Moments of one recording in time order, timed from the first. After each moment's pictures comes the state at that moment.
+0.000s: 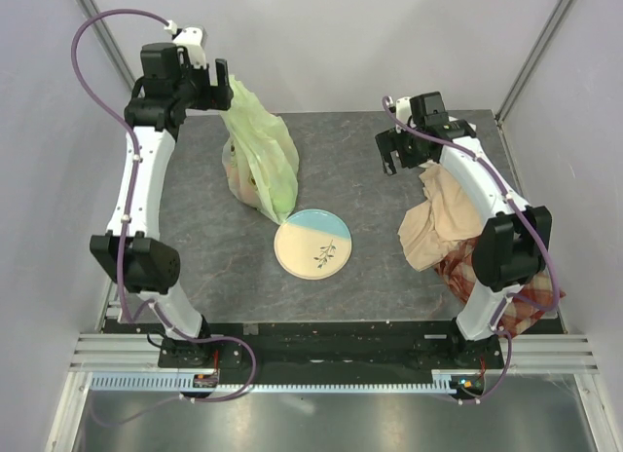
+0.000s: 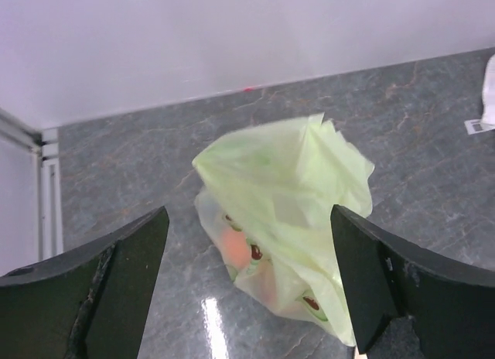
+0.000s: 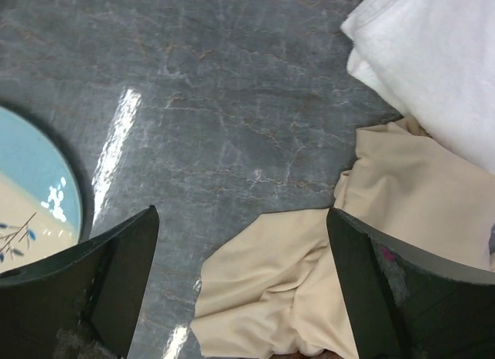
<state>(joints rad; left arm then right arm) -0.06 1.72 1.98 -0.64 0.12 0.05 0.23 1.79 1.66 -0.75 -0.06 -0.15</state>
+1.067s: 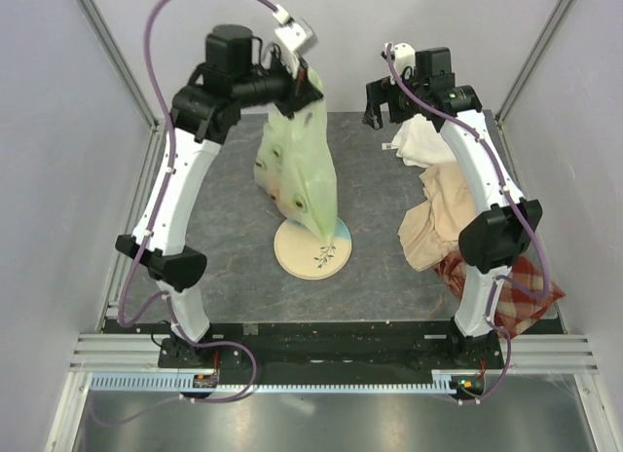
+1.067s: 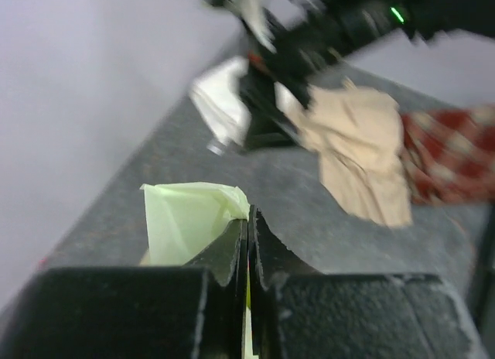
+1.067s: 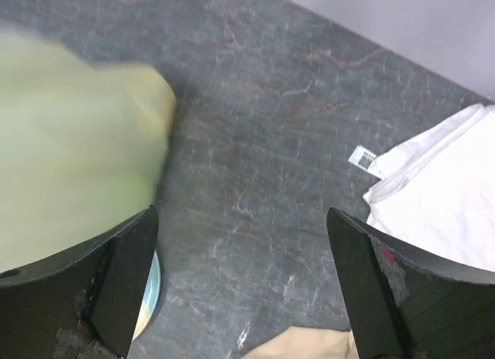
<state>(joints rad) -0.46 1.87 2.49 -0.87 0.51 0.21 0.23 1.96 2.13 -0.78 -0.32 -0.10</state>
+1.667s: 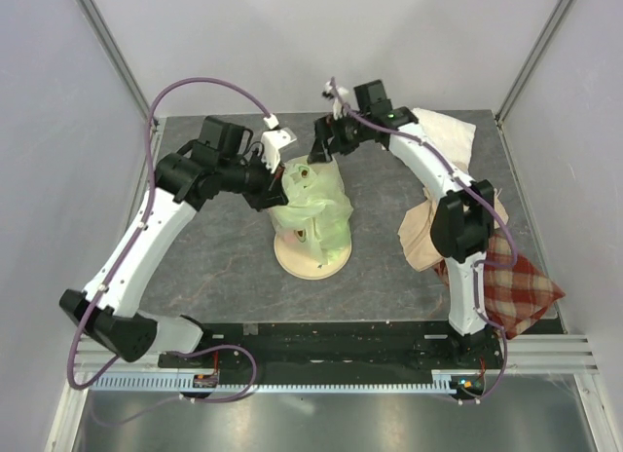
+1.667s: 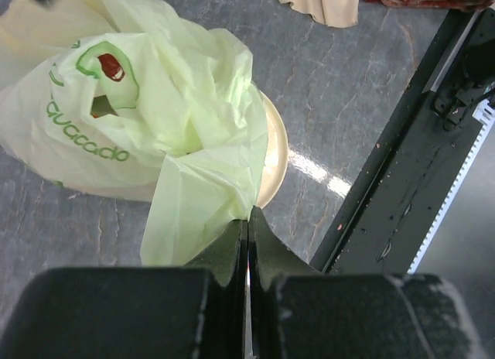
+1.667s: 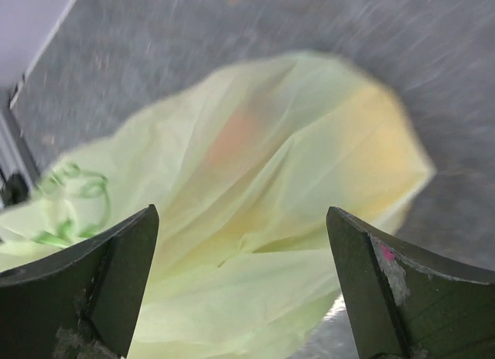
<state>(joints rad) -0.49 1.39 1.61 -1.01 0.50 0.26 0.39 2.12 2.10 -0.64 -0.61 0.04</state>
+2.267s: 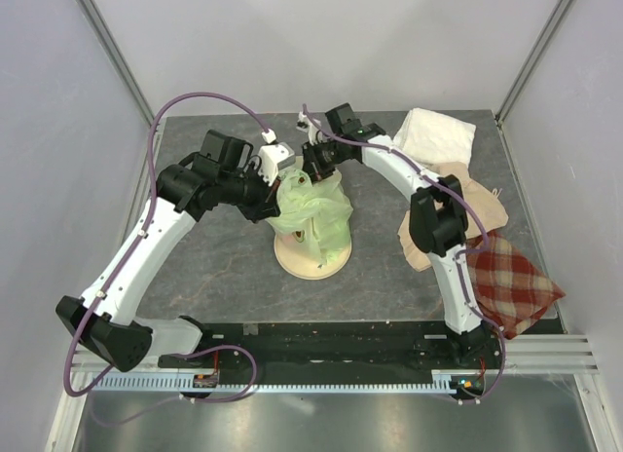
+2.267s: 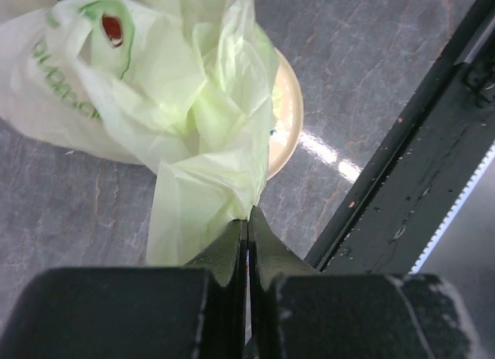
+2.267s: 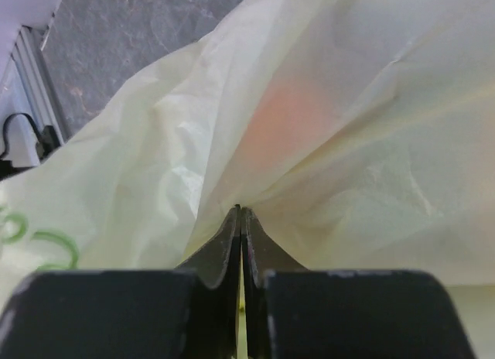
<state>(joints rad) -0.49 1.30 1.47 -1.02 0.44 0.26 0.50 2.27 2.06 -0.69 -0.75 0.03</state>
